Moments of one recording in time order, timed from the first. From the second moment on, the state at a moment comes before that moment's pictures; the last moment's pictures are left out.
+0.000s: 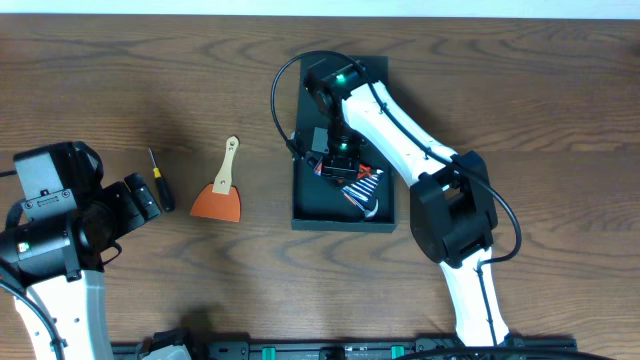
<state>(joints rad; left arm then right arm) 0.30 1.05 1.16 -1.20 -0.04 -0.20 0.55 2.30 1.99 -1.38 -0.14 -0.86</state>
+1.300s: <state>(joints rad) -0.01 1.85 1.44 -1.01 0.12 0.28 -0.21 1.77 2.16 -1.36 0.03 -0.01</state>
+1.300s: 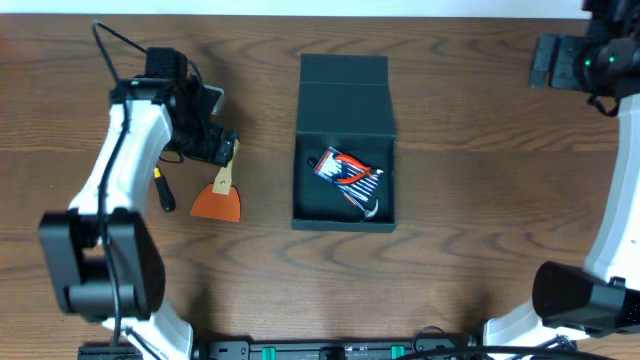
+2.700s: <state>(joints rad) -0.09 2.08 1.44 -0.86 -0.03 0.16 -0.23 1.94 2.16 -1.33 0.02 -0.01</state>
